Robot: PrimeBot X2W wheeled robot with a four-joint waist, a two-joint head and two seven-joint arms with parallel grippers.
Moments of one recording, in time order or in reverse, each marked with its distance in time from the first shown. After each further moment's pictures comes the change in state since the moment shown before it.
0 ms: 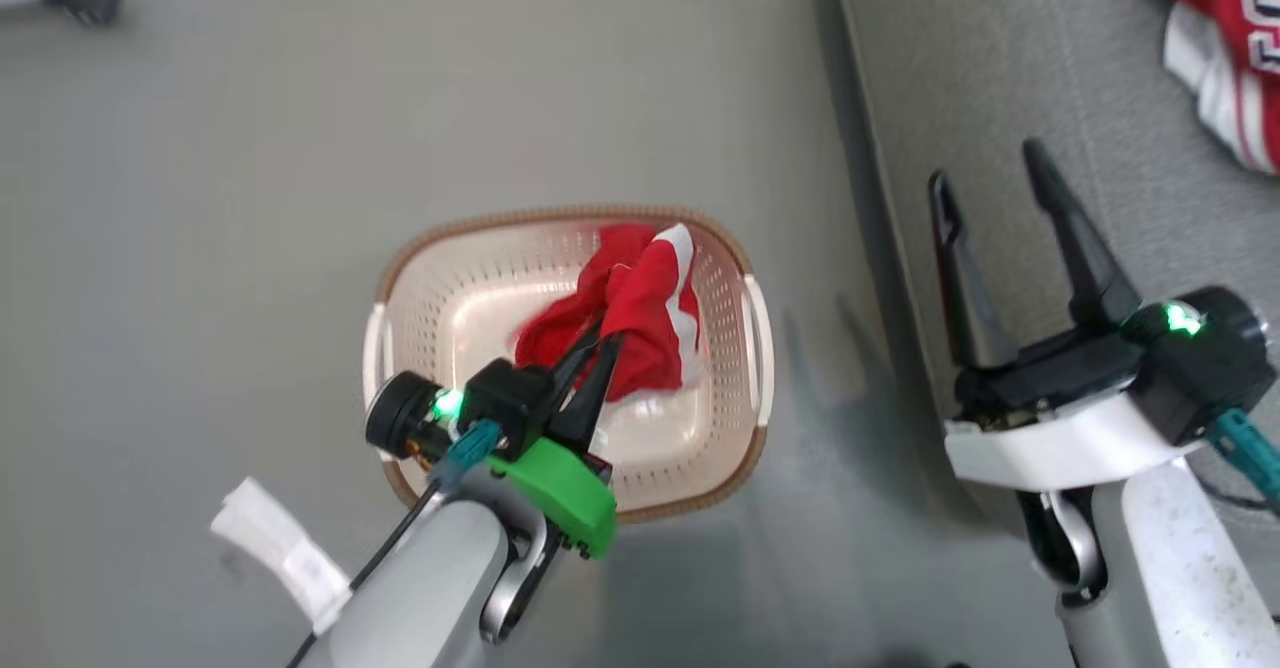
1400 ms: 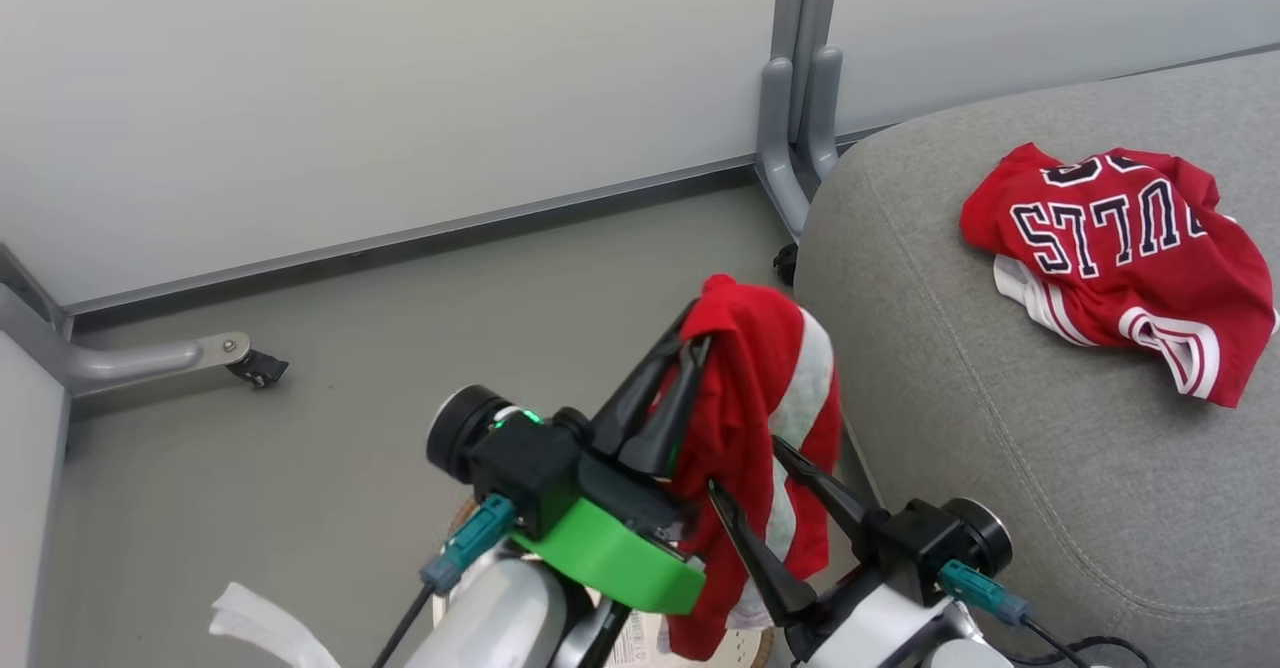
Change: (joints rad) left arm 0.214 -0.091 0.125 -0.424 0.075 -0.050 0.025; right arm 0.146 0.002 0.374 0.303 0.091 0.000 0.000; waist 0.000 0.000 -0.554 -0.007
